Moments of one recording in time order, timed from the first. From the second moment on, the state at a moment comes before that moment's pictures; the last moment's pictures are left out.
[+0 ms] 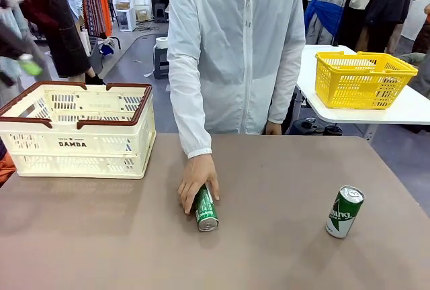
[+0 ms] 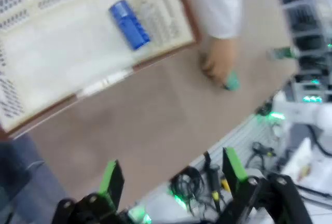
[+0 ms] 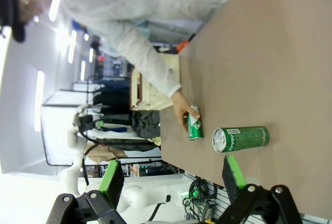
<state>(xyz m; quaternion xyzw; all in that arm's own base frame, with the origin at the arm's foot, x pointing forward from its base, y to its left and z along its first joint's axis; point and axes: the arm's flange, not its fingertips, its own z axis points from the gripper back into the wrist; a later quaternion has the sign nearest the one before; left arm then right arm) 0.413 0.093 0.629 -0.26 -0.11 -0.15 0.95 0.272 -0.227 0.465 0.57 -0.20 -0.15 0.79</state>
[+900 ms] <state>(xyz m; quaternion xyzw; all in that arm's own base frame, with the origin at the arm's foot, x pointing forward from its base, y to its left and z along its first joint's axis) 0.298 0.202 0.479 -0.54 -0.18 -0.11 0.81 0.272 -0.227 0.465 0.57 -0.20 -0.15 0.79</state>
